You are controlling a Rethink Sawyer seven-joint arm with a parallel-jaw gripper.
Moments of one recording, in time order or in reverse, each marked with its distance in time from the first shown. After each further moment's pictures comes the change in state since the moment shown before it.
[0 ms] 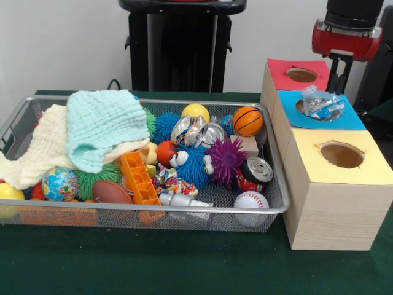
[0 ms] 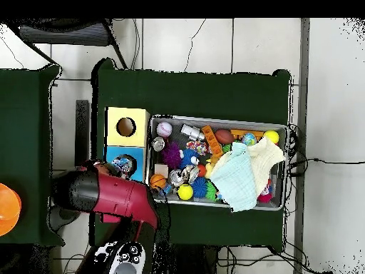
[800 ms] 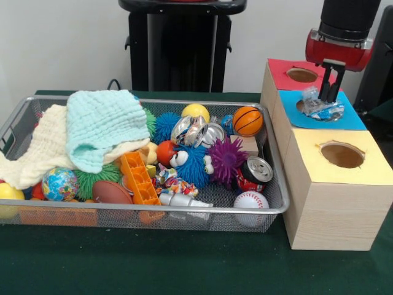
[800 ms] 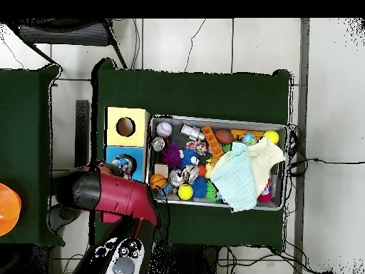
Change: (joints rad) arm 0.012 0.045 -0.015 -0.007 0.004 -0.030 0.010
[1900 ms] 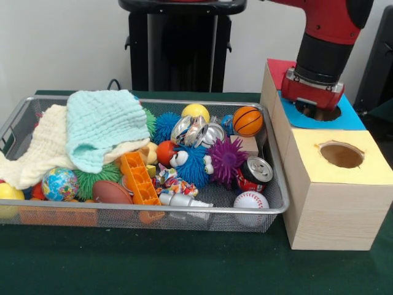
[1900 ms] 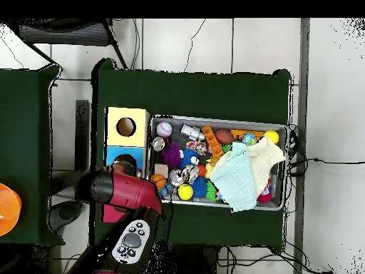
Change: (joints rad) arm -0.012 0.147 0.001 -0.013 0.010 -0.161 0.012
